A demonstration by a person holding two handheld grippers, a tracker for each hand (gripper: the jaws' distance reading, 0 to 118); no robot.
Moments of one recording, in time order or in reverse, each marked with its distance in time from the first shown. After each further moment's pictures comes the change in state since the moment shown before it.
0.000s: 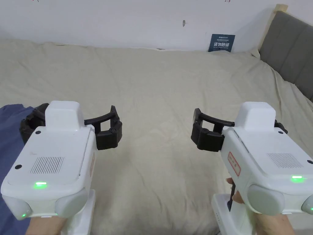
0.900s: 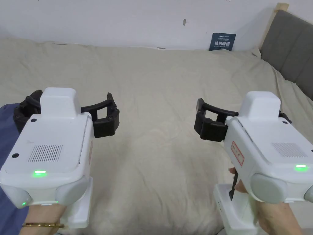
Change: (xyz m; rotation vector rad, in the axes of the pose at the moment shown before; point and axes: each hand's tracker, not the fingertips) left arm -0.005 0.011 -0.006 0.057 0.041 -0.013; right arm 0.009 0.007 -0.005 0.033 -0.005 0.000
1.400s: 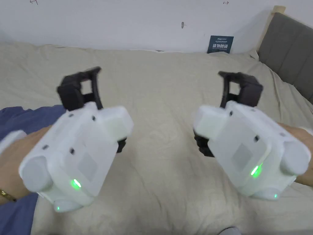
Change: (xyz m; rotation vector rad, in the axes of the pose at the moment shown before) left arm 0.030 0.010 -0.001 0.094 -0.277 -0.807; right arm -0.027 0.031 -0.015 -0.005 0.121 1.010
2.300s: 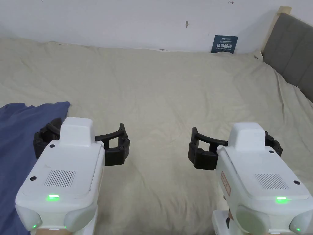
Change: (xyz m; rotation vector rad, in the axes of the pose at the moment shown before) left arm 0.024 -0.039 0.017 -0.186 0.151 0.797; right arm -0.055 -0.050 0.016 -0.079 -0.102 -0.951
